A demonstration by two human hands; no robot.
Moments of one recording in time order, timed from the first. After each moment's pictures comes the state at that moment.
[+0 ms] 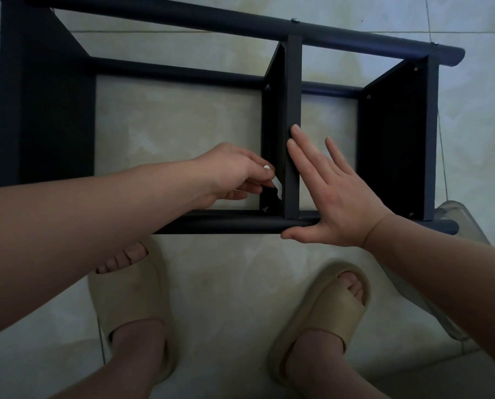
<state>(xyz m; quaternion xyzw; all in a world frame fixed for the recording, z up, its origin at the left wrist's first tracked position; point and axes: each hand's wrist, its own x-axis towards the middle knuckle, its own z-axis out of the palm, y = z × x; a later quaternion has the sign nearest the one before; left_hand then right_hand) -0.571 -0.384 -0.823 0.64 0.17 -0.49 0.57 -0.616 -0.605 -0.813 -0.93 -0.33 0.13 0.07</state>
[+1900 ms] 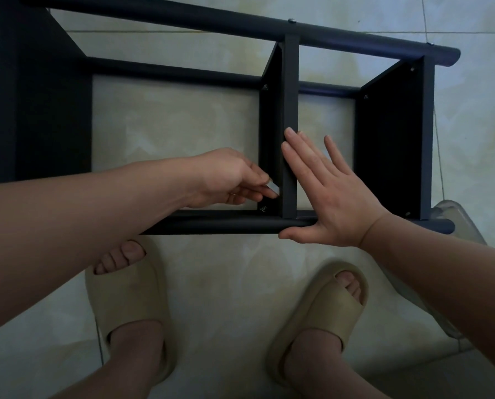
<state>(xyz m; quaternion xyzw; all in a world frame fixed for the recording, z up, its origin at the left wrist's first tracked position) -0.568 -0.377 -0.830 0.58 0.12 -0.56 0.58 -0.616 -0.605 -0.814 -0.93 -0.34 0.10 0.06</state>
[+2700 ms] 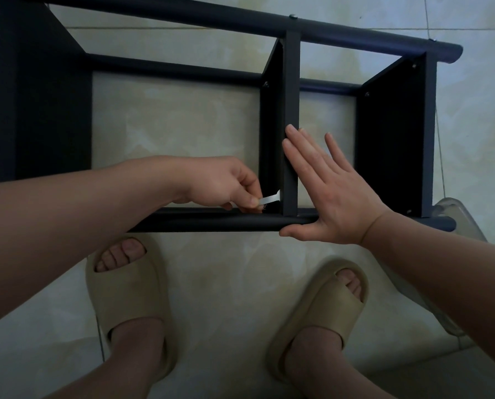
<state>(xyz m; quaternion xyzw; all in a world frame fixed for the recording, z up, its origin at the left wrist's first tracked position) -0.570 -0.363 -0.822 0.67 -0.09 -0.59 0.45 -0.616 -0.605 -0.814 -0.93 -0.34 0.12 0.06</state>
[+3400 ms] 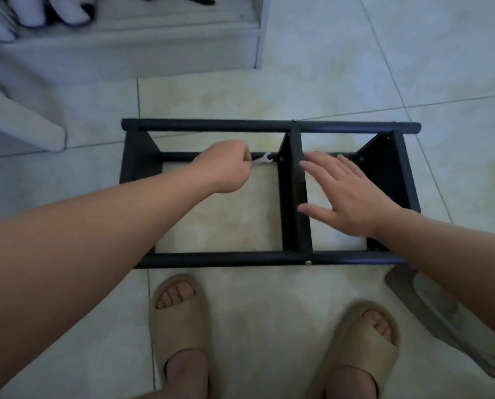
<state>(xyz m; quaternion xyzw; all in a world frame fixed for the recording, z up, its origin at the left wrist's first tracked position) -0.503 -0.334 -0.740 0.95 -0.09 -0.24 0.20 -0.570 -0.587 -0.743 -0.96 -0.24 0.15 0.07</state>
